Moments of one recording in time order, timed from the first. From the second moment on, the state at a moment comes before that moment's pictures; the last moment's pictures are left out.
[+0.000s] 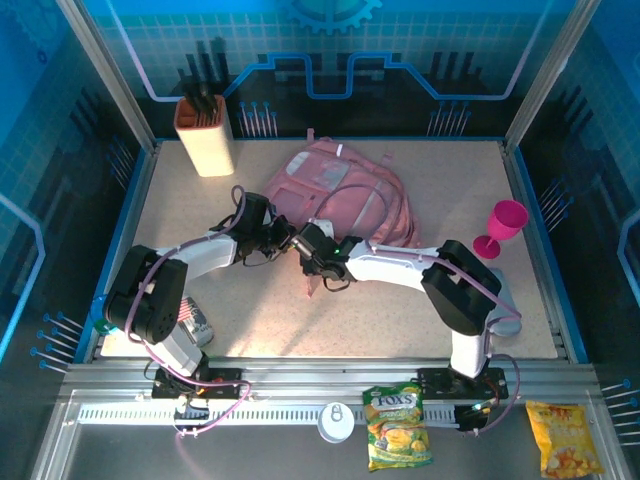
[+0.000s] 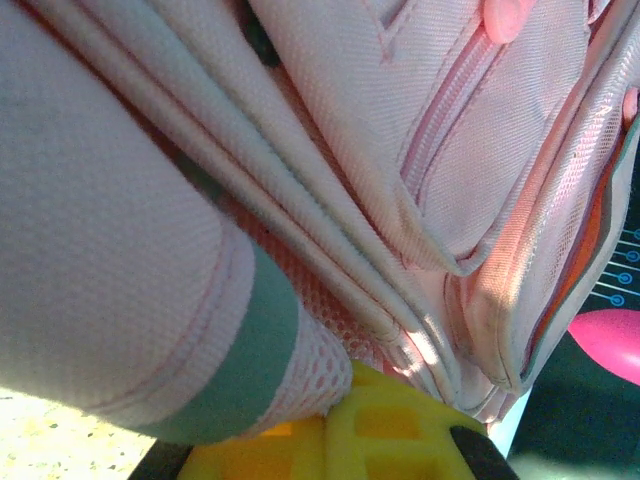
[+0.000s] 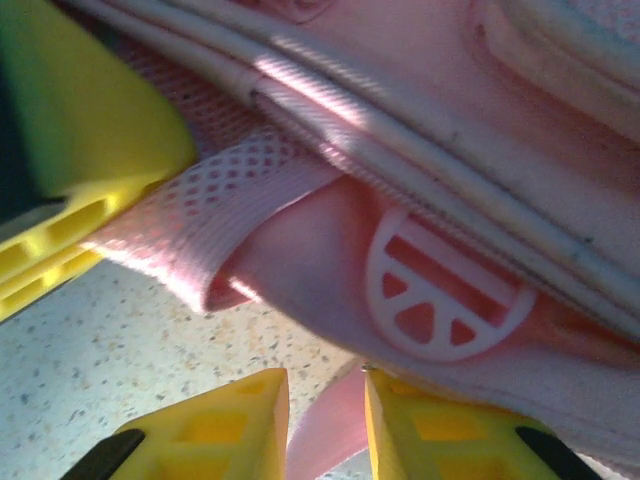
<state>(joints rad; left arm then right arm) -0.32 1.63 0.86 -0.04 0.45 -1.06 0.93 1.88 1.25 -0.42 0.31 0.78</state>
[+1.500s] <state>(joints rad) -0.34 1.63 0.90 -0.08 0.46 -1.05 0.85 1.69 1.03 -0.59 0.55 0.86</state>
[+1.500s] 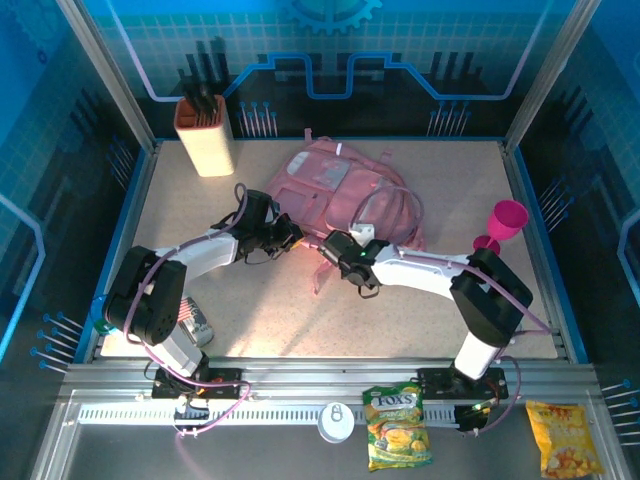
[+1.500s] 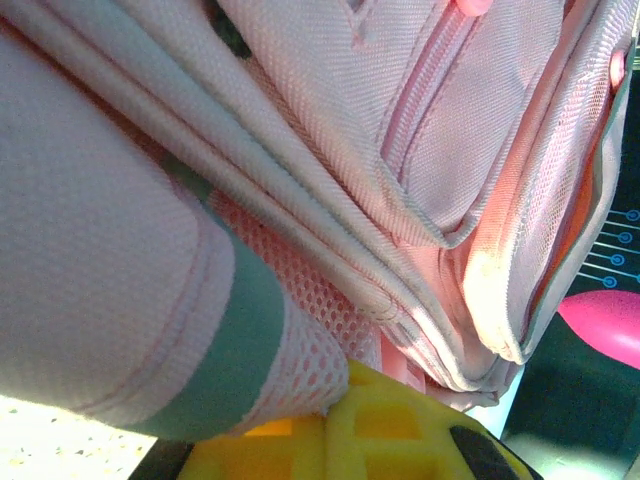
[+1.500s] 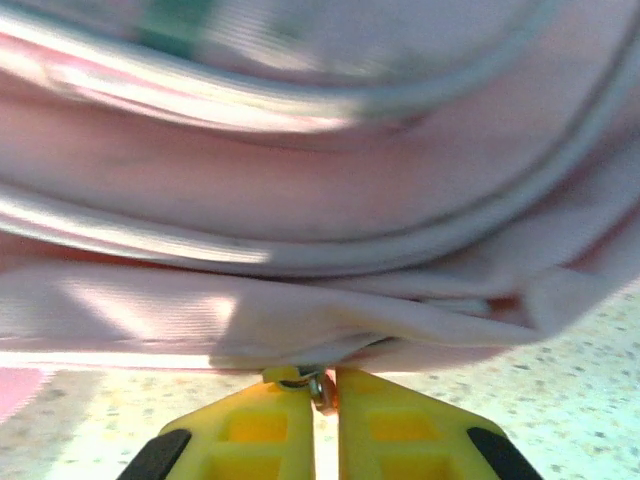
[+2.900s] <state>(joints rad) -0.32 1.63 0.92 -0.11 0.45 -1.04 0.81 1.65 0.93 -0.43 0.50 0.65</state>
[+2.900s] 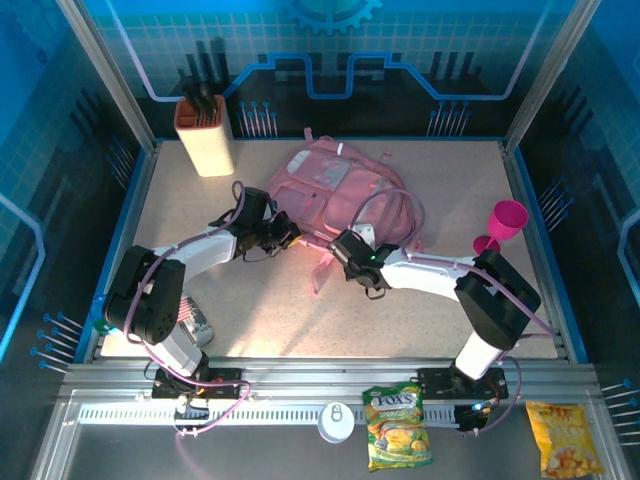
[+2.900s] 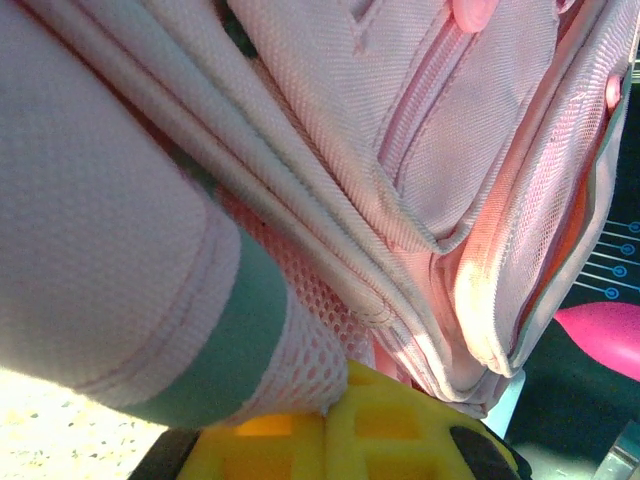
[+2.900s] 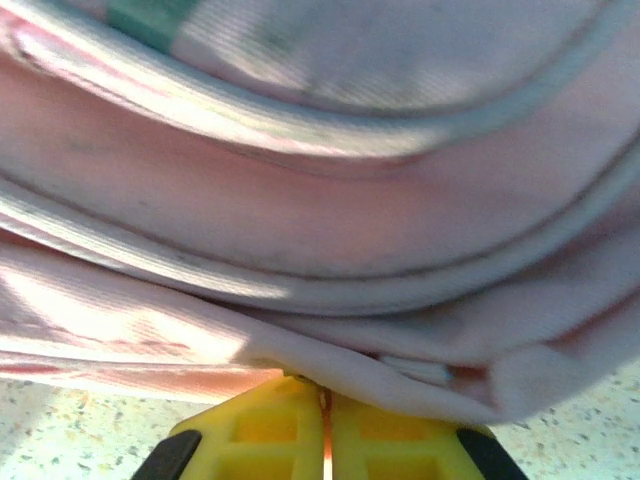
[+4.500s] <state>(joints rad) -0.24 1.60 0.71 0.16 0.52 -1.26 0.84 1.82 1.22 -0.41 0.03 0.52</state>
